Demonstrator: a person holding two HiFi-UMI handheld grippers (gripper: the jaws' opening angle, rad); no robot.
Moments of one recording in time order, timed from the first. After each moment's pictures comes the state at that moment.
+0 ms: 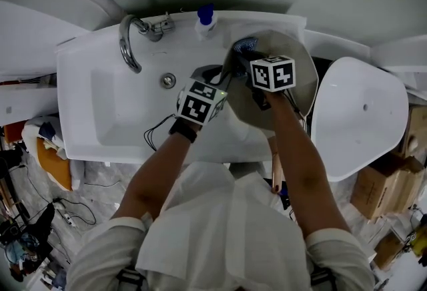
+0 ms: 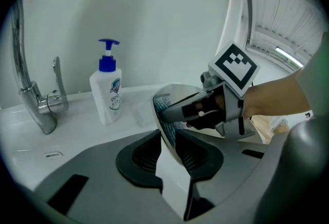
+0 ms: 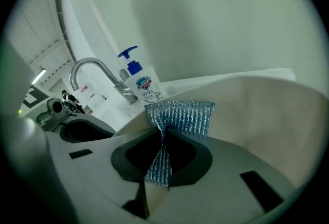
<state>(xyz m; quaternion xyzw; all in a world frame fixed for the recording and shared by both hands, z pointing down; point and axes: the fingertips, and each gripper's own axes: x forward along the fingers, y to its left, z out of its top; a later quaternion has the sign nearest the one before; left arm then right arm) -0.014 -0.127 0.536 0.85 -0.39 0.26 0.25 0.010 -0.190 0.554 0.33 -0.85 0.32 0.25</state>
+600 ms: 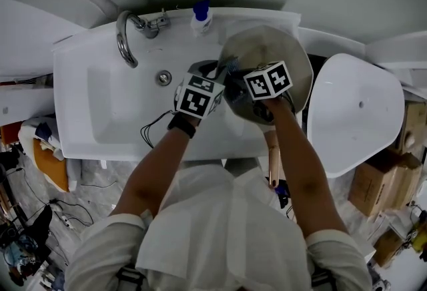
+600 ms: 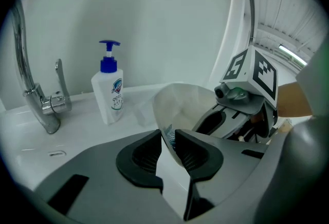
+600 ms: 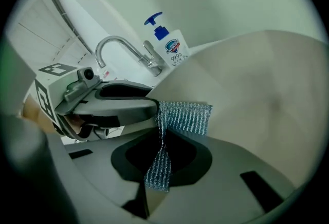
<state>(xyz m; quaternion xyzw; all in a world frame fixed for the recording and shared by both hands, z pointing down) -0.015 -0.128 0.538 0.84 -0.41 0.27 0.25 -0.005 -0.101 0.570 0.17 -0.85 0.39 0.32</state>
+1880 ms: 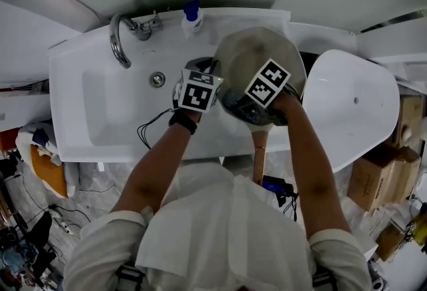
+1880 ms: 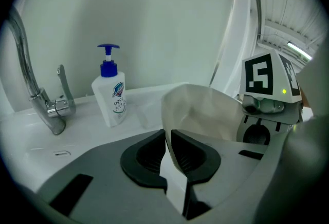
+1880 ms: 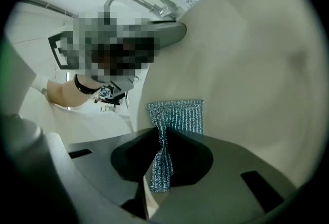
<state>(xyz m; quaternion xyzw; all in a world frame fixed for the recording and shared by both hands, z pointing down) -0.010 -0.139 0.534 0.81 -0.44 0.28 0.25 0.047 -0.003 0.563 -0.02 -0.75 0.45 0.49</state>
